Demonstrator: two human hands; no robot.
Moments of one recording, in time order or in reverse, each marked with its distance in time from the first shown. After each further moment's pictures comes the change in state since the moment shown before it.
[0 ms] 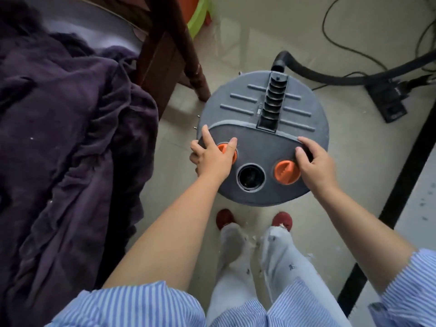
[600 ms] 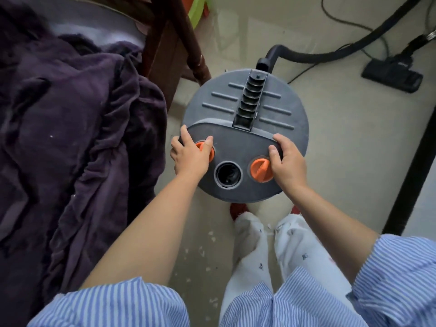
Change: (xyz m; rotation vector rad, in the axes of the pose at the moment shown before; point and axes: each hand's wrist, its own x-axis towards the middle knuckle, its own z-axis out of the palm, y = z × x) left_hand 0.003 -0.056 -0.046 0.162 0.082 0.027; right_hand -0.058 -0.028 0.060 0.032 -0.036 -0.005
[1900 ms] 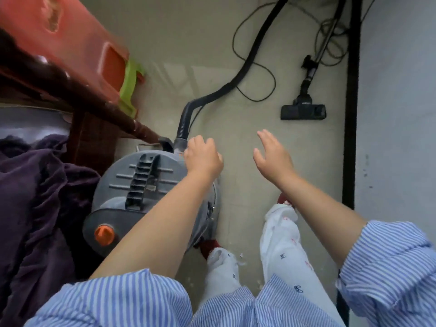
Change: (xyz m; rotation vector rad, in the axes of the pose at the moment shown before) left_hand -0.058 0.216 0.074 0.643 -0.055 0.602; right_hand 0.074 0.046 -0.181 -0.181 -0.016 0.033
